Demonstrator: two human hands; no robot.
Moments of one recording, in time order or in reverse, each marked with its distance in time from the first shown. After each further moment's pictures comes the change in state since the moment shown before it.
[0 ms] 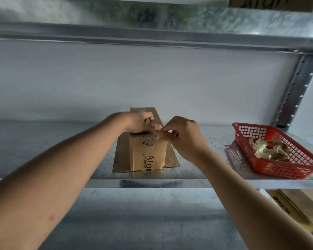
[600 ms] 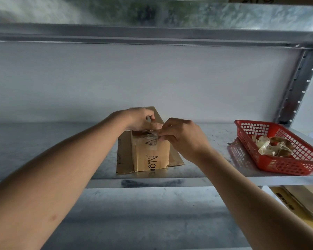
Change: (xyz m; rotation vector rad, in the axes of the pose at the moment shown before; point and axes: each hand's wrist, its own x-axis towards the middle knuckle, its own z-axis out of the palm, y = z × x) left_hand -0.003 0.001 -0.007 0.033 0.027 0.028; right_hand -0.001 -0.010 0.000 -0.176 -0.065 -0.123
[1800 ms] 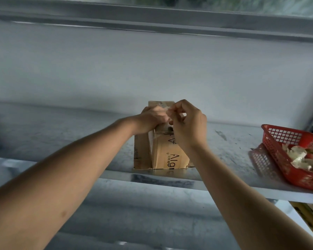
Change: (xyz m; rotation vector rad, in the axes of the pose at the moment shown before) left_hand -0.015 -0.023 0.028 -0.463 0.109 0.011; right_hand 0.046 -0.032 0.048 0.375 0.326 0.426
